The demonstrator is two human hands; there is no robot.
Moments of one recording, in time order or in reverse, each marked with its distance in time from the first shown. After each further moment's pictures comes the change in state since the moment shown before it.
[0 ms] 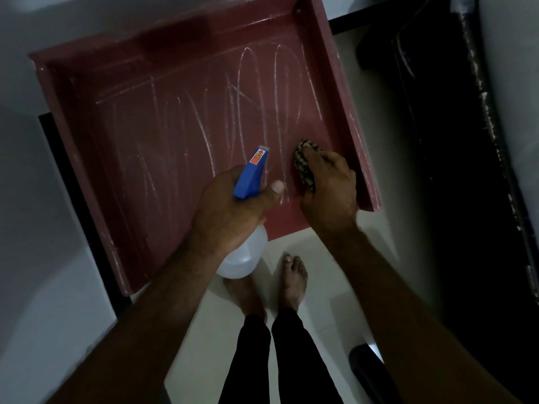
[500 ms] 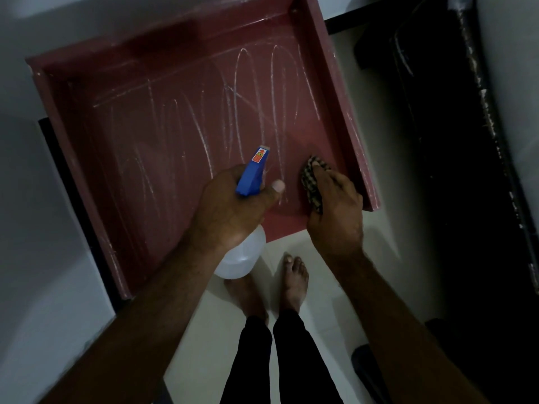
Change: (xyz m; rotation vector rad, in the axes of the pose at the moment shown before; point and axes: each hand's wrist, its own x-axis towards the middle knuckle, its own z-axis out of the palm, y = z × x) left_hand 0.005 0.005 0.002 0.096 -0.027 -0.025; right_hand -0.037 0.014 0.000 0.001 0.044 0.046
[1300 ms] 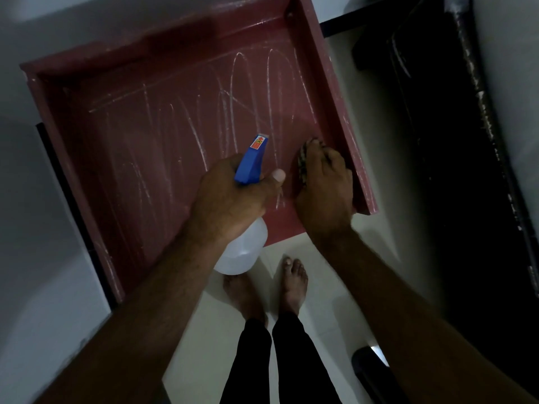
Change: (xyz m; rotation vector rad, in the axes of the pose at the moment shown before) left_hand 0.012 0.016 0.000 0.006 0.061 -0.013; right_hand 0.044 -0.016 0.009 -0.180 -0.025 -0.022
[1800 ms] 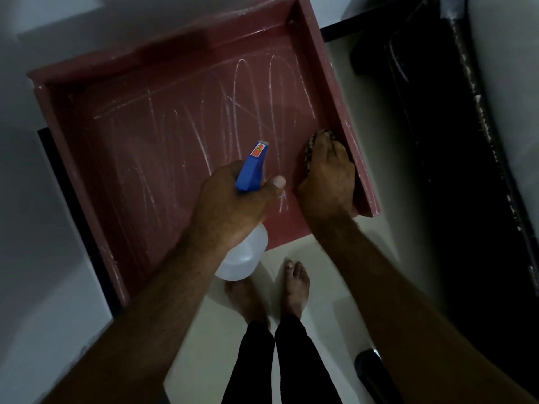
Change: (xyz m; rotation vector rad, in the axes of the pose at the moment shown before) left_hand -0.005 -0.002 -0.008 0.034 -0.006 0.025; right_hand 0.024 -0.016 -0.005 -0.032 -0.035 0.111
